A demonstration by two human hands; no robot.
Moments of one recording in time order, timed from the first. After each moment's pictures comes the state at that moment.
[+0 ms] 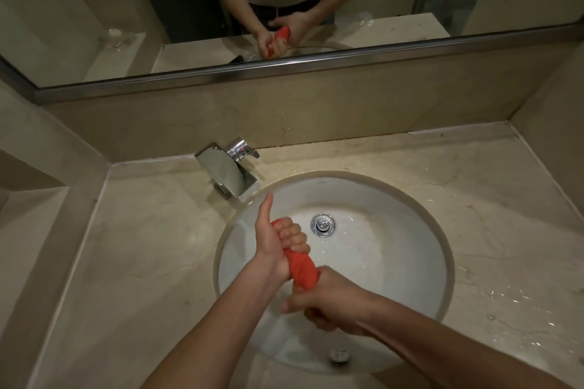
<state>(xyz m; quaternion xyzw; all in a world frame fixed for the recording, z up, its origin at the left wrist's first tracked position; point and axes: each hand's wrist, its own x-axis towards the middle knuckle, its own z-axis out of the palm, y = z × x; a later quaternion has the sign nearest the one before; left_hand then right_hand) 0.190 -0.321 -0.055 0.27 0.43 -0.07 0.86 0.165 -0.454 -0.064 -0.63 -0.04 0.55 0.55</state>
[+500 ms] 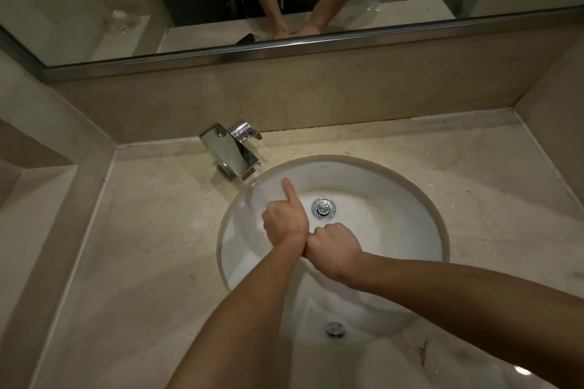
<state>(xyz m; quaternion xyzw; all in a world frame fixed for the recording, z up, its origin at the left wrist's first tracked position) 0.211 -0.344 -0.096 0.70 0.56 0.04 0.45 0.200 -0.444 -0.096 -0.89 -0.42 0.17 -0.02</state>
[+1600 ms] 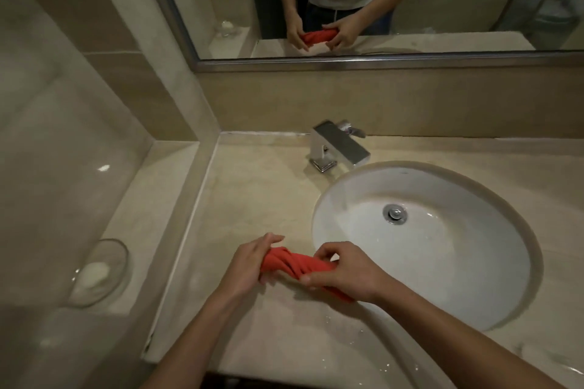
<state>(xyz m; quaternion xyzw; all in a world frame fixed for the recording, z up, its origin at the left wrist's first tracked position) -0.013 -0.148 -0.061 0.74 0.29 0.00 0.61 0.088 -0.341 -0.063 -0.79 -0.23 0.39 0.42</state>
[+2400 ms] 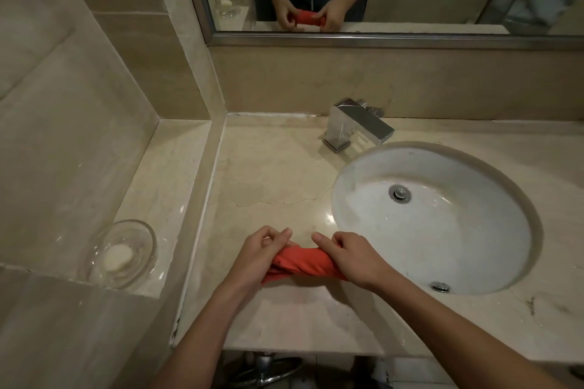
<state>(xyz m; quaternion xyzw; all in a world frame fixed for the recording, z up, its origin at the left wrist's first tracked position) -0.055 -0.115 -0.069 0.69 0.26 -0.04 0.68 0.034 -0.294 -0.077 -0.87 -0.14 0.29 0.37</state>
